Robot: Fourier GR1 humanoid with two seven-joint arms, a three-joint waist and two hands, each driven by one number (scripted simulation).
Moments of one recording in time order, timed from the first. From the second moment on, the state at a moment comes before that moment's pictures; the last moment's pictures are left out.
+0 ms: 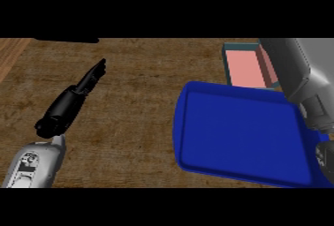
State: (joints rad) left arm -0.29 0.23 -0.02 -1.53 -0.14 -0.23 -0.06; right arm -1.37 -0.29 -0.27 -0.39 1.45 -0.28 0.99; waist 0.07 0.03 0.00
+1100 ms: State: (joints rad) left arm -0.24 0.24 0.02 -1.53 -0.14 -0.24 -0.08; right arm -1.27 -0.36 -0.50 -0.29 1.14 -0.10 0.60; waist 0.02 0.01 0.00
